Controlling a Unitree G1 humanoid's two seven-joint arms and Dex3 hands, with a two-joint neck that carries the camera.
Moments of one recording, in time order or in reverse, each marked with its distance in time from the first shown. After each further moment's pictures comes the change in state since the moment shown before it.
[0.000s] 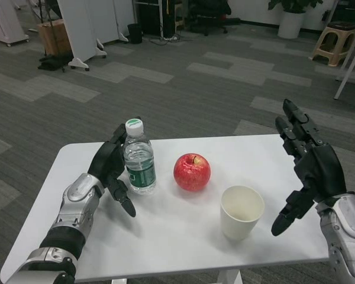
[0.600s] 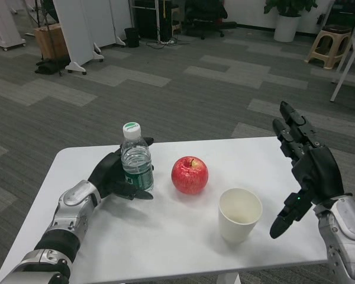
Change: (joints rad) left arm -0.022 0.031 -0.005 0.084 0.031 0.058 -0.174; right arm 0.005 0.000 -0.006 -0.007 -0.001 0.000 0.002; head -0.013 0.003
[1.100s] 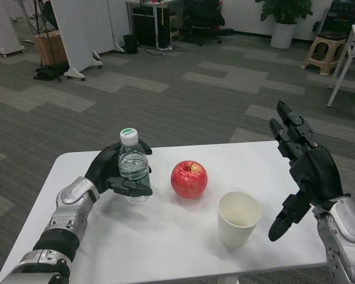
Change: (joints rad) left arm -0.023 0.001 0.007 -0.026 -0.022 -0.019 0.006; right arm 0.002 0.000 -0.002 -0.035 0.000 0.000 0.001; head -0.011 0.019
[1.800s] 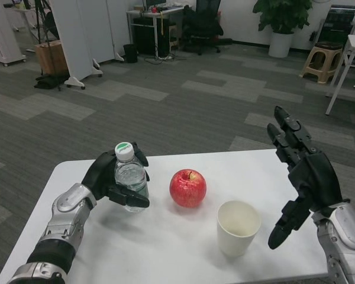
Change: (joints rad) left arm 0.010 -0.002 0.002 -0.054 -0.008 0.007 -0.003; right arm -0.003 0.000 0.000 -0.023 -0.007 0.000 0.000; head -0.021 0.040
